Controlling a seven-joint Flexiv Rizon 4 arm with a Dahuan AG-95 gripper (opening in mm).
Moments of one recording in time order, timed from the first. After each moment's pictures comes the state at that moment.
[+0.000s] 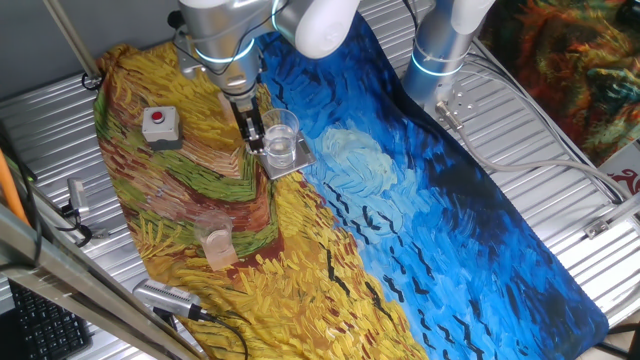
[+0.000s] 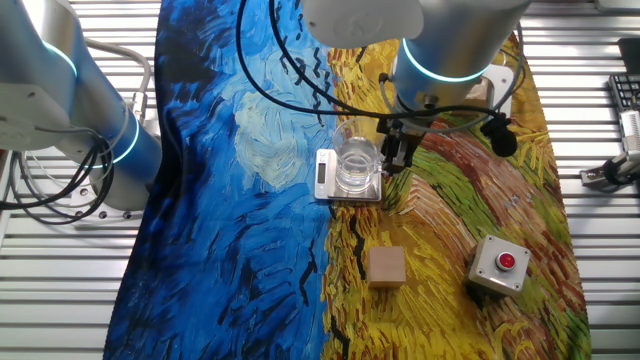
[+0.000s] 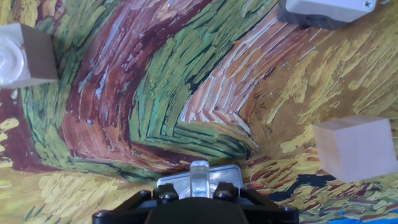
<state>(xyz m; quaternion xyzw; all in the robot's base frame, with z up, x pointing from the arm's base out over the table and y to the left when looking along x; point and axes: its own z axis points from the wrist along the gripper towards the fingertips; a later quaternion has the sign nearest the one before) 0.479 -0.009 0.100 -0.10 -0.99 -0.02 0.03</state>
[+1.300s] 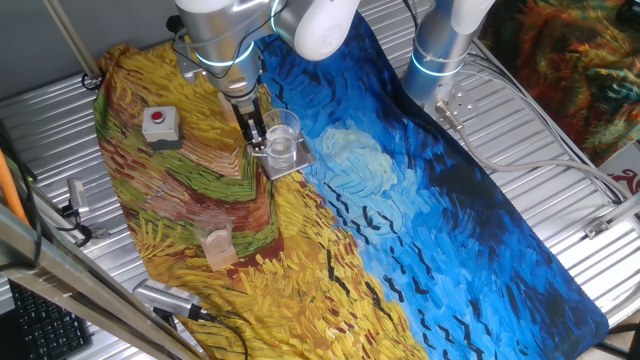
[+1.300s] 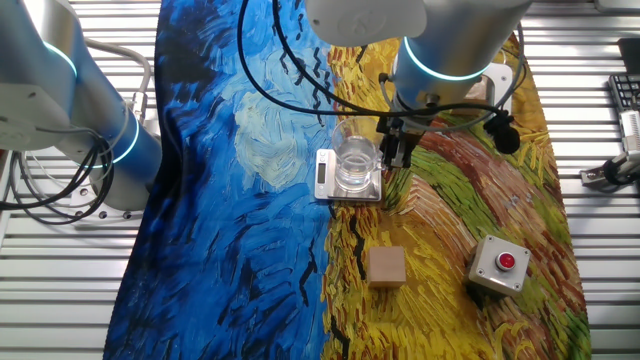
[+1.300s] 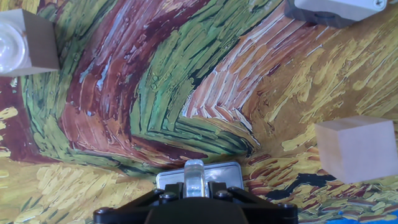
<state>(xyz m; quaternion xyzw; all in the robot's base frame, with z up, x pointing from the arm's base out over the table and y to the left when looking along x) 0.478 -0.009 0.099 -0.09 -1.00 -0.01 0.04</state>
